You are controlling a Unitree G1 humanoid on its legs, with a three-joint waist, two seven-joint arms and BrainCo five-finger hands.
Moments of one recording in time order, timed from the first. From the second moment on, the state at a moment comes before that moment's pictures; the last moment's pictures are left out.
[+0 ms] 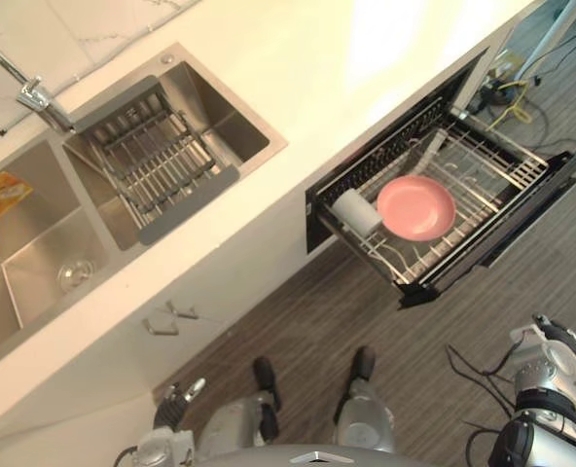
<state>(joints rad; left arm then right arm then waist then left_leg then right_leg) 0.15 0.09 -0.01 0.96 -0.21 -0.20 0.06 -0.31 -0.51 -0.70 0.83 0.59 0.06 -0.37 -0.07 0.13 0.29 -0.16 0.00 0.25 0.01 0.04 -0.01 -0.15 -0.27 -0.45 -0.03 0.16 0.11</state>
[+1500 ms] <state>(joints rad) 0.16 0.10 -0.07 0.88 -0.39 -0.24 -0.18 -0.81 -0.70 -0.09 0.90 0.08 -0.02 -0.04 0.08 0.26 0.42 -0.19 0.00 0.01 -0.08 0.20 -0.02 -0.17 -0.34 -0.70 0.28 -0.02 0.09</state>
